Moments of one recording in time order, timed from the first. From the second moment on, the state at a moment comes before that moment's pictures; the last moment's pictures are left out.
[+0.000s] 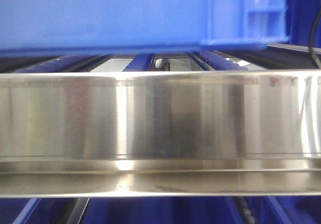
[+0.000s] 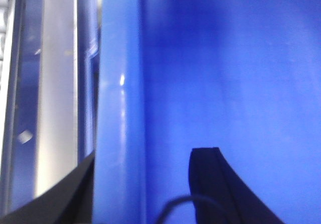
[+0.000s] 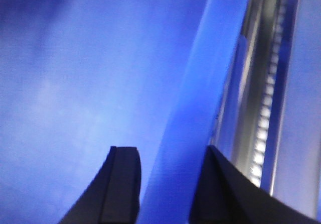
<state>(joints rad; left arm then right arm) -0.26 1.65 -1.86 0.04 1.26 -0.21 0.28 1.70 -1.91 0.18 1.26 0.17</state>
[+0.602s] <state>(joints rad) -0.26 1.47 -1.86 -0.01 1.22 -0.23 0.28 1.58 -1.94 0.20 1.21 0.18</state>
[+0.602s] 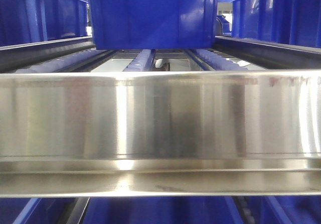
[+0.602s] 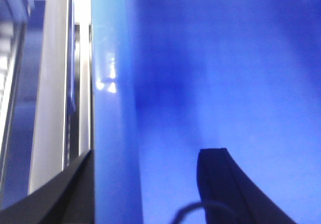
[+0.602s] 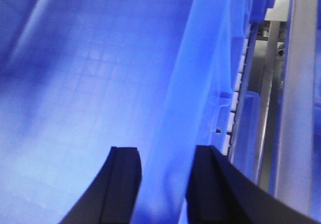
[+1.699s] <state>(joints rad) -0.26 1.47 -1.85 -0.01 1.03 -0.22 0.28 1.58 -1.94 0.18 1.18 0.17</state>
